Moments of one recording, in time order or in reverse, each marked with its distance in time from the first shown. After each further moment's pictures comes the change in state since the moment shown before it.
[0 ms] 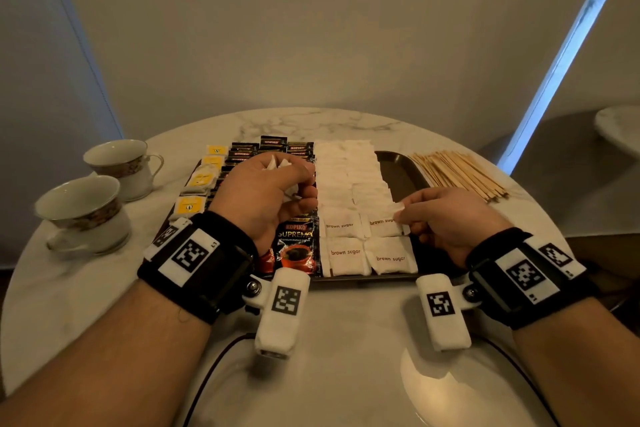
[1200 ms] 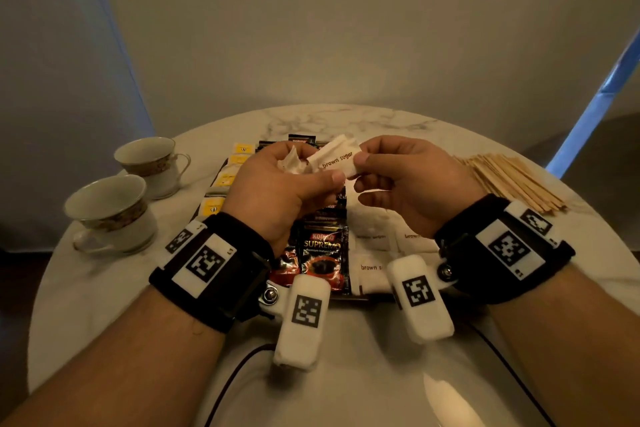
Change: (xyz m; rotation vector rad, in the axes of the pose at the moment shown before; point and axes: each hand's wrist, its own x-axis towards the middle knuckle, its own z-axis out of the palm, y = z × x) left_hand 0.012 0.000 -0.013 0.010 0.033 0.122; right_hand 0.006 -0.062 0.066 0.336 -0.420 -0.352
